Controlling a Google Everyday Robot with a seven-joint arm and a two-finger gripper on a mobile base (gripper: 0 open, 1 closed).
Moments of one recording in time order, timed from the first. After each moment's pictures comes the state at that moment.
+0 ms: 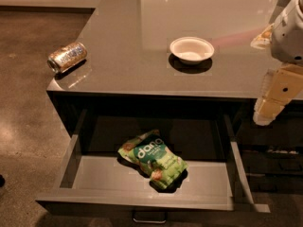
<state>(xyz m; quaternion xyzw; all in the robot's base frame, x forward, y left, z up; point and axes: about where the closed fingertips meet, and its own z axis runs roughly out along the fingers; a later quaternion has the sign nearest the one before) 0.438 -0.217 0.976 -0.60 0.78 -0.03 0.16</state>
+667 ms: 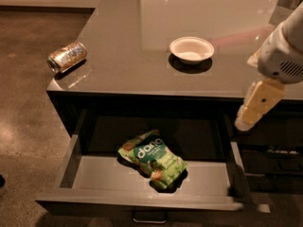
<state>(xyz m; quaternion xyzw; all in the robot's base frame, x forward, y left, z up) 0.454 -0.219 0.933 -0.54 0.82 0.00 0.16</state>
